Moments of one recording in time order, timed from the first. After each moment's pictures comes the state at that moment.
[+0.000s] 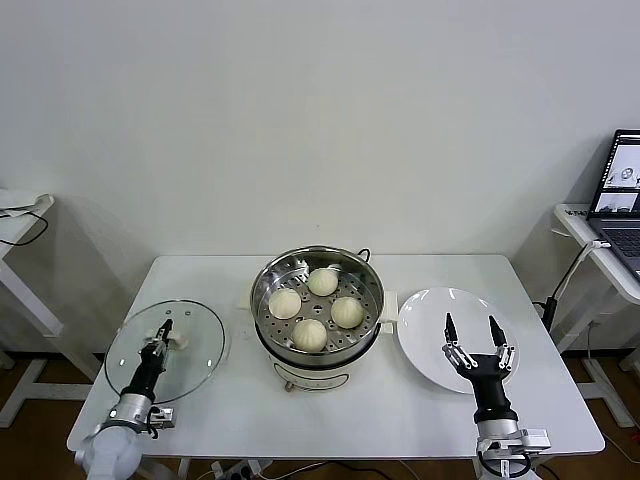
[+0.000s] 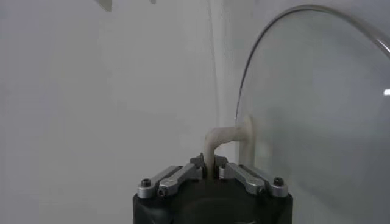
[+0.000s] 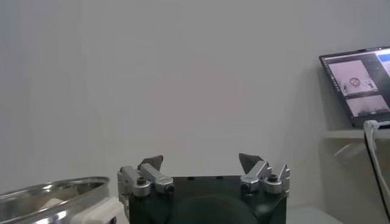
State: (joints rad) left arm 1.20 -1.33 -0.75 -1.39 1.47 -0.25 -0.31; right arm -1.52 1.27 0.57 1.87 0.43 0.39 0.03
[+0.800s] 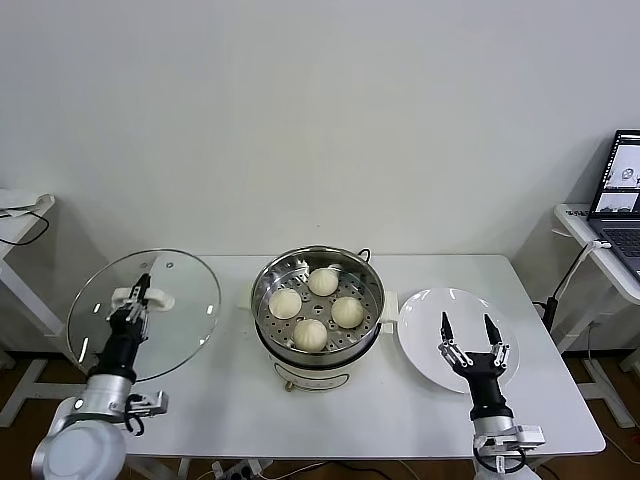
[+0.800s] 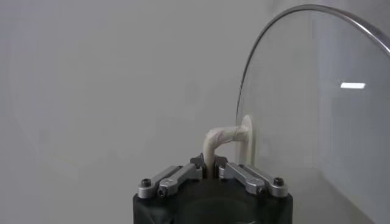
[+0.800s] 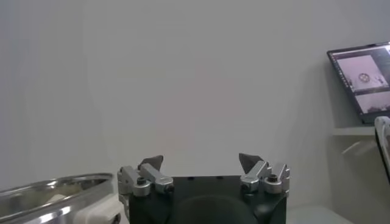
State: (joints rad) left arm 1.43 -1.17 -0.65 -2.08 1.25 0.13 0.01; right arm -1.50 1.27 0.56 1.85 0.43 0.39 0.02
